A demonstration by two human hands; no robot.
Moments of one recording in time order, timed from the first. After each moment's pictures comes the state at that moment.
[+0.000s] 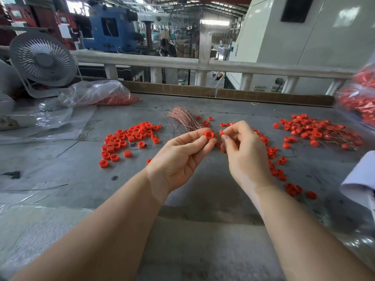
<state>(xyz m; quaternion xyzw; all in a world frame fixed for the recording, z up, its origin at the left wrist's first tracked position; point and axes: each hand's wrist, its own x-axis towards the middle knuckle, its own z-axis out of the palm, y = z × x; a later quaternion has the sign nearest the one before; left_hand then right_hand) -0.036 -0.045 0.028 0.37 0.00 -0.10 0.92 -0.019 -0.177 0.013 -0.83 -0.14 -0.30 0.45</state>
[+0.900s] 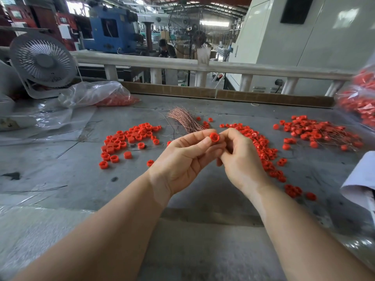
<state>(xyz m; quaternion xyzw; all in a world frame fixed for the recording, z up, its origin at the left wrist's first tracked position) -0.037 -0.046 0.024 0.40 -0.07 -0.11 0.91 -0.018 -0.175 0.012 -0.82 -0.17 -0.17 0.52</state>
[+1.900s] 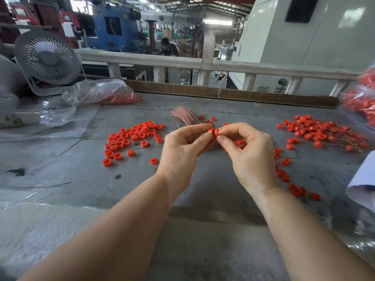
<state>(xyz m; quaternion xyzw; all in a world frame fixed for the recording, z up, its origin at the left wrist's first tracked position) -0.036 -0.053 0.020 0.53 -0.08 0.11 0.83 -0.024 -0.174 0.019 -0.76 -0.23 -0.31 0.53</state>
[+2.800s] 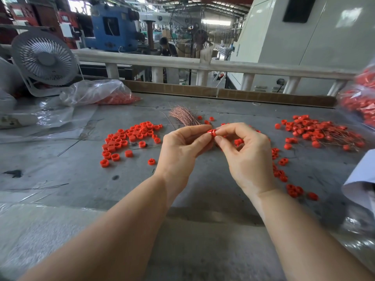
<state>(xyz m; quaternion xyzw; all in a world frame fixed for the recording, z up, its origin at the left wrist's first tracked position) -0.033 -0.053 0.017 0.54 -0.09 0.11 0.83 -0.024 -0.174 0.018 -0.77 -0.24 -0.36 0.48</state>
